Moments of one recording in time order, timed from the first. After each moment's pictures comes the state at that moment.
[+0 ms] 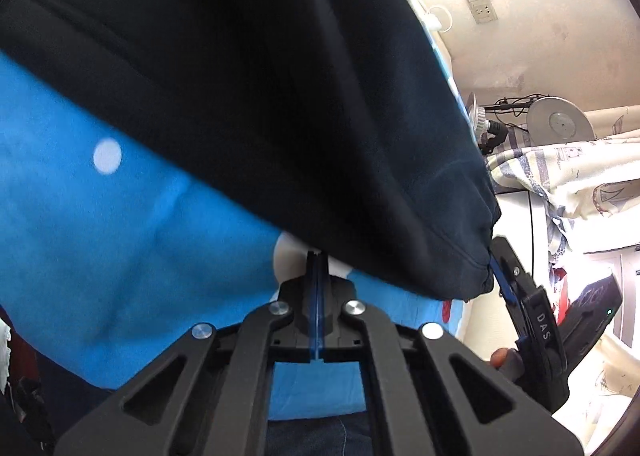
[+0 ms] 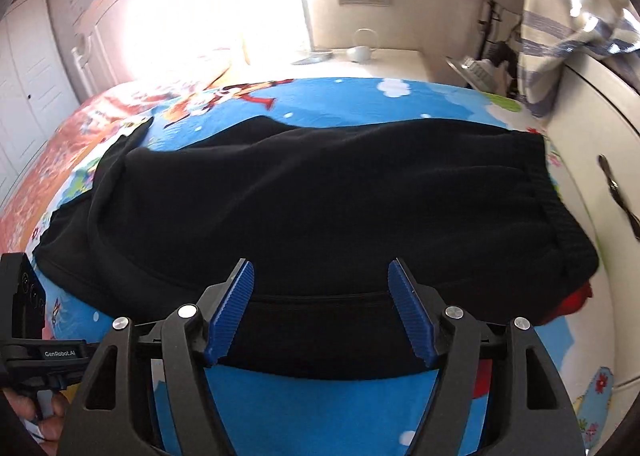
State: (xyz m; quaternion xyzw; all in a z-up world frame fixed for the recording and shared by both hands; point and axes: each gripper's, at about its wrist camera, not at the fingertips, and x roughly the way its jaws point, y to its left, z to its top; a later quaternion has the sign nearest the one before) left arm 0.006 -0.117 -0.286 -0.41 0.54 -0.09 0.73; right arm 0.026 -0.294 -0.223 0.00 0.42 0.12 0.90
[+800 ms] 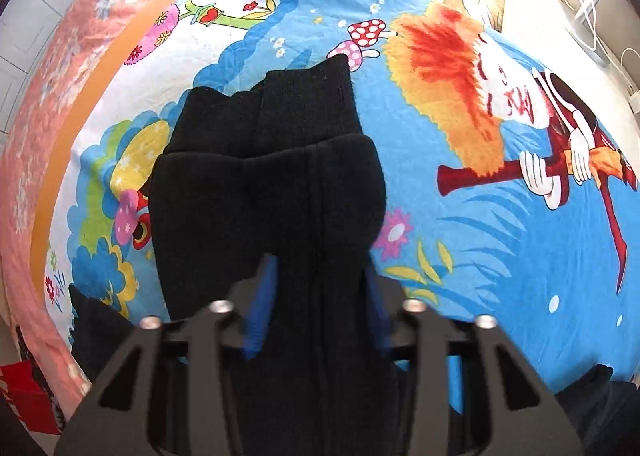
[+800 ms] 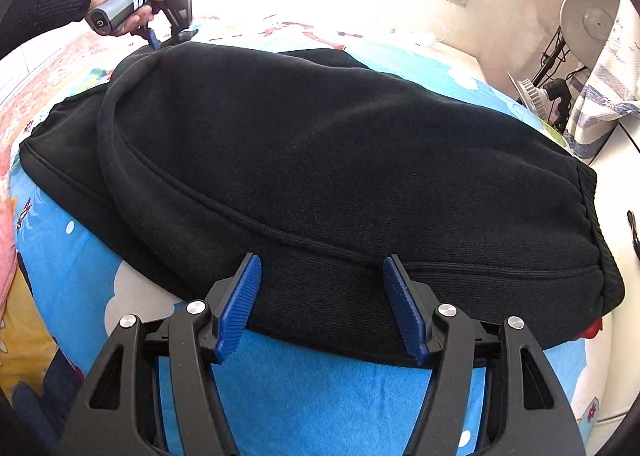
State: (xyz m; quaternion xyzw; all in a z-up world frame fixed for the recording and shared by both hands) left arm 0.352 0.062 -0.241 -0.08 0.64 0.21 0.73; right arm 0.010 -0.262 -0.254 -0.10 0.45 0.13 0.88
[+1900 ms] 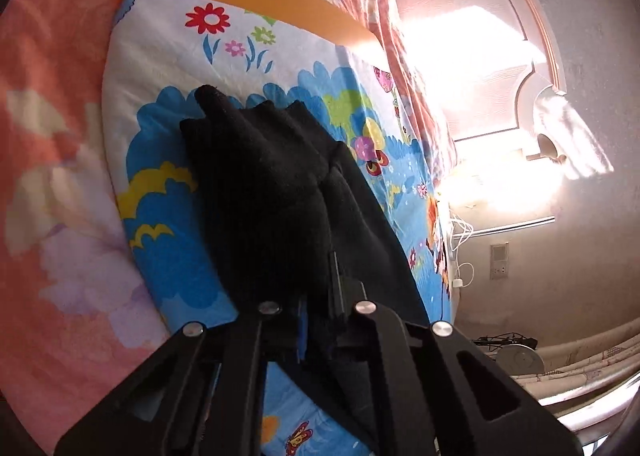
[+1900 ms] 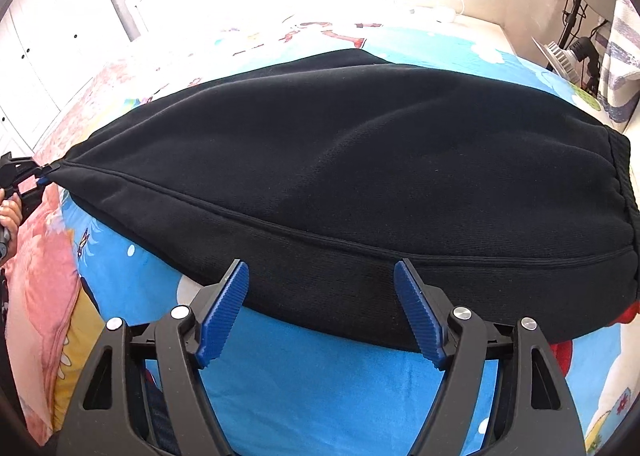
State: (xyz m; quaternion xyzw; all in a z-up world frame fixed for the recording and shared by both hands) left arm -0.049 0.260 -0.229 -0.55 0.33 0.13 0.76; right arm 0.026 -0.280 -0.243 0.01 0.49 0.19 0.85
